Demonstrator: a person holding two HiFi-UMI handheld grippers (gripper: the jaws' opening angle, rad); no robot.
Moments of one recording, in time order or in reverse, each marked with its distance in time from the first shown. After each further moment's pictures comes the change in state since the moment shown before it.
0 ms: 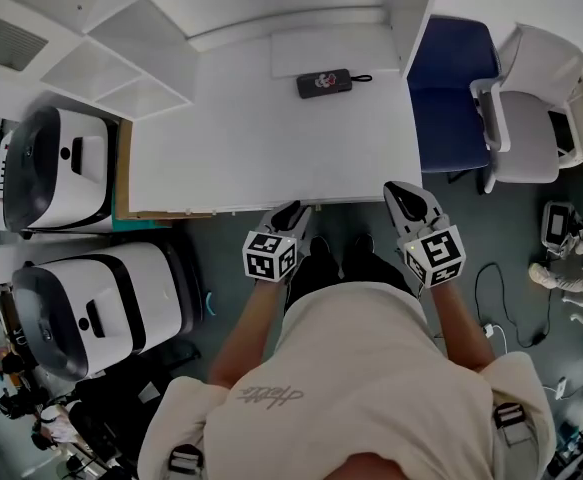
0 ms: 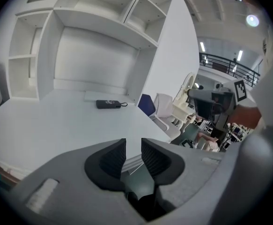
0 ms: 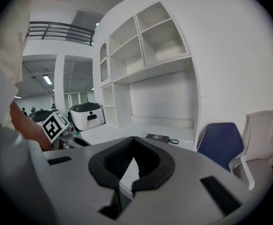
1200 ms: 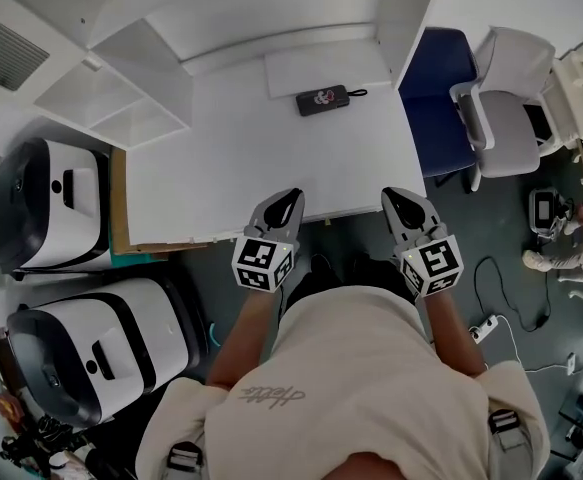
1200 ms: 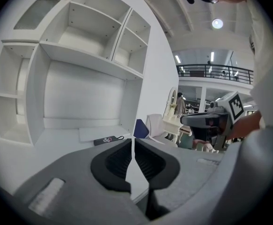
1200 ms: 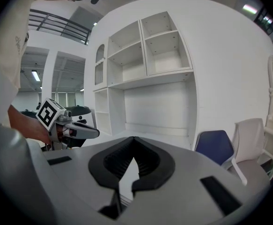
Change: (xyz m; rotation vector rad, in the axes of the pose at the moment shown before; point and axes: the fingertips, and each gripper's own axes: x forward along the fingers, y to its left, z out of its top) left arm -0.062 0.024 0.115 0.204 -0.275 -0.108; right arm 0.020 0.053 0.042 -0.005 -0.057 -0.163
